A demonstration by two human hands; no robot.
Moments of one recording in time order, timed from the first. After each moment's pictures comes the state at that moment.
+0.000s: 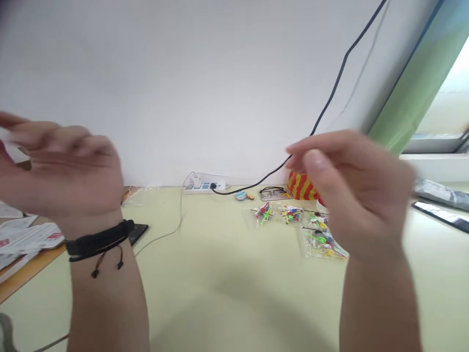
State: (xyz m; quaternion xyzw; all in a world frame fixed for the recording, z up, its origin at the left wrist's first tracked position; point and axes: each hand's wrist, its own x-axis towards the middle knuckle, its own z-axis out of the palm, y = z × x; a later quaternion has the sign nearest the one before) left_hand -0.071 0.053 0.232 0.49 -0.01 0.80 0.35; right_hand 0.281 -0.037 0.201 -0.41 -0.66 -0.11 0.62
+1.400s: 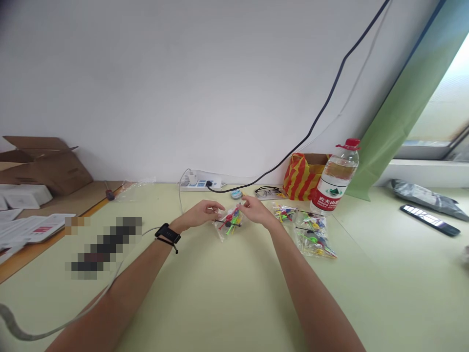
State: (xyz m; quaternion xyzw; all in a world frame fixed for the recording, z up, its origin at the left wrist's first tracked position) left_hand -0.017 0.161 0.018 0.78 0.39 0.24 0.42; right_hand 0.241 0.119 0.027 -0.57 -0.67 0.35 0.33
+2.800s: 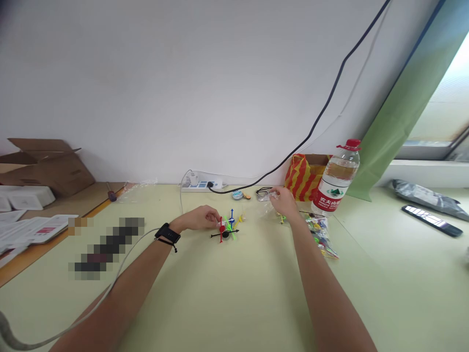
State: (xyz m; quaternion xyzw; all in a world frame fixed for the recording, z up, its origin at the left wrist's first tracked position) left_hand -0.027 0.153 0.032 0.82 0.42 0.11 0.38; right_hand 0.316 0.128 0.032 -0.66 -0.61 0.11 0.43
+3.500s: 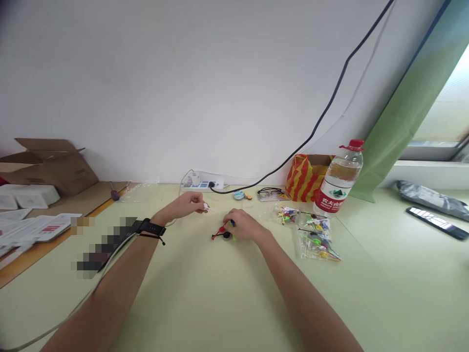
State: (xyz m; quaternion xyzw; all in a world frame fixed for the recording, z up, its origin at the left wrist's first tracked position) left_hand -0.061 0.160 0.065 0.75 0.45 0.27 0.39; right_hand 0.200 0.106 0.008 -0.43 -0.85 0.21 0.22
